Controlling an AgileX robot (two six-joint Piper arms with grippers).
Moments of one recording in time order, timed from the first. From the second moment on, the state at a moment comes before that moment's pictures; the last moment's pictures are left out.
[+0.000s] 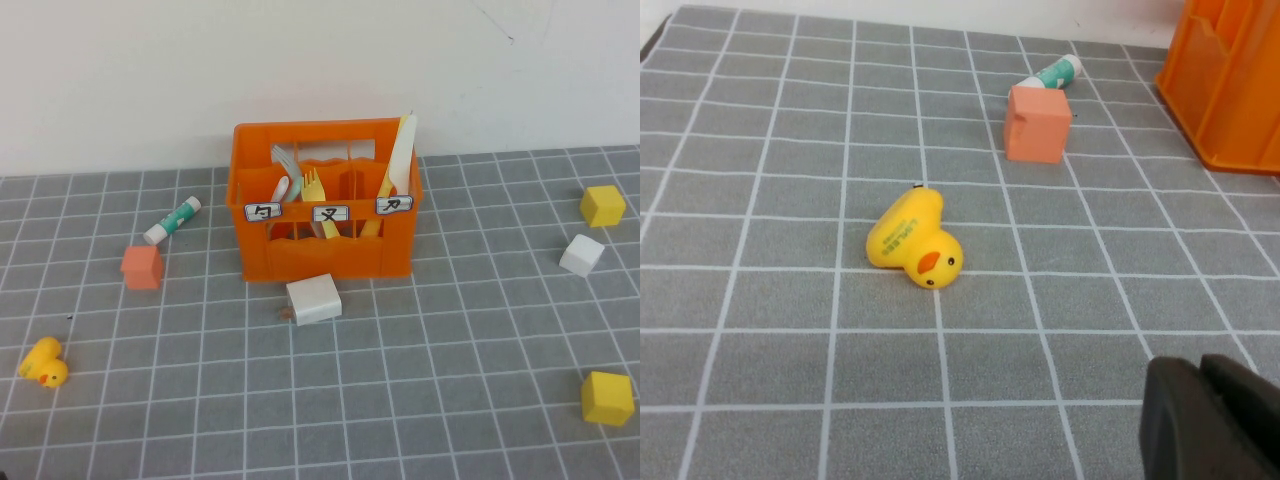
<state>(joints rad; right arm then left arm) 0.63 0.07 -0.23 -0.03 0.56 -0.41 -0.07 -0.01 0.02 -0.04 0.37 -0.17</state>
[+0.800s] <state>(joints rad) 0.54 0.04 -0.23 -0.06 0.56 -0.45 -0.07 -0.01 0.02 -0.04 0.37 -0.17</state>
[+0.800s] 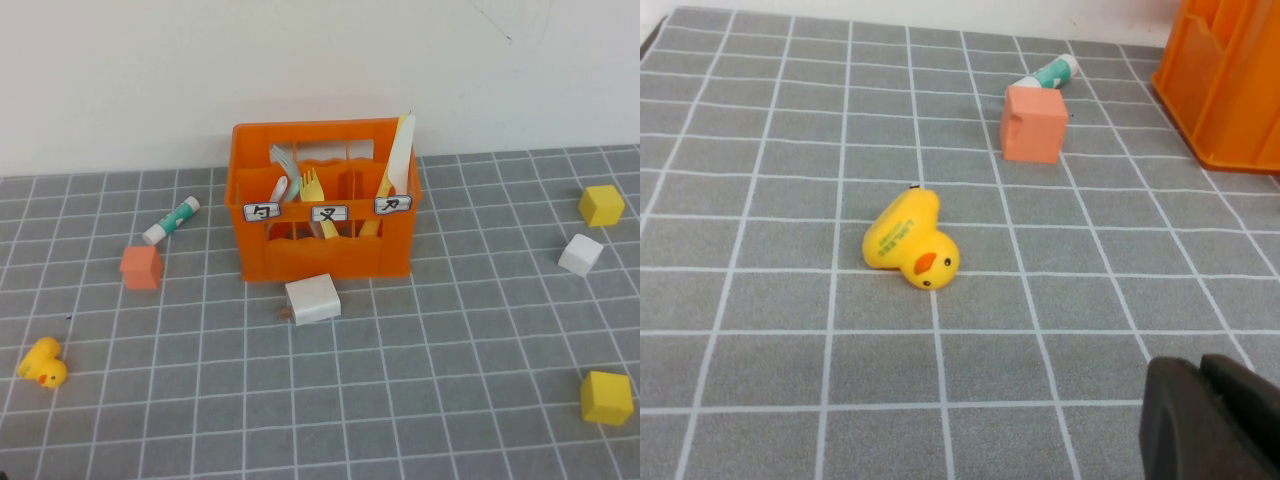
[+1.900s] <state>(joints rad) -0.06 0.04 0.01 0.12 0.45 -0.43 -0.07 -0.01 0.02 -0.05 0.37 -0.16</state>
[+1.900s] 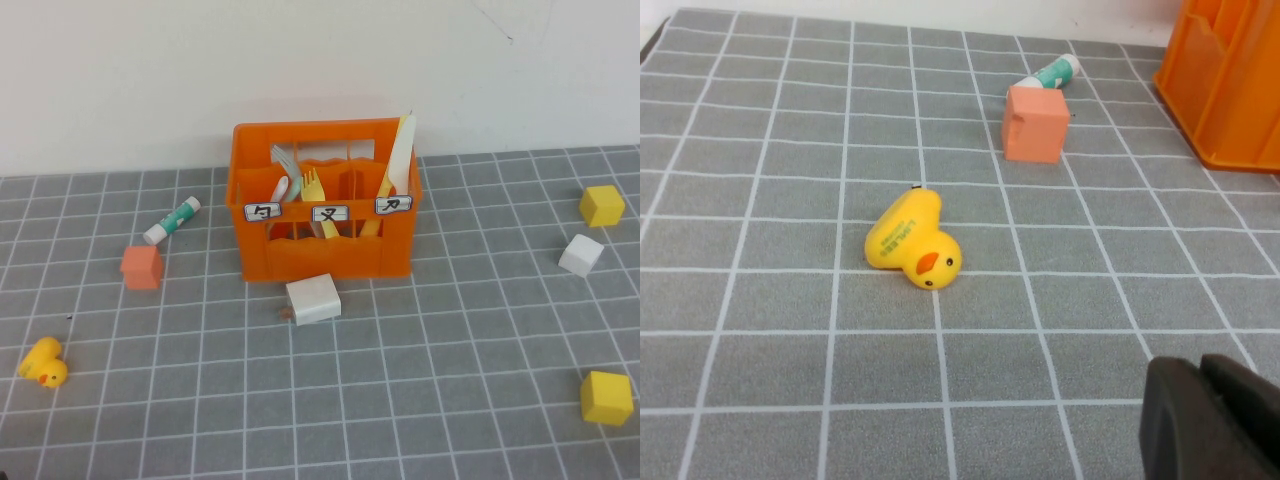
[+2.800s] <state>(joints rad) -0.06 -0.01 0.02 -0.21 0.43 0.06 -0.07 -0.01 0.02 -0.05 0.37 -0.16</state>
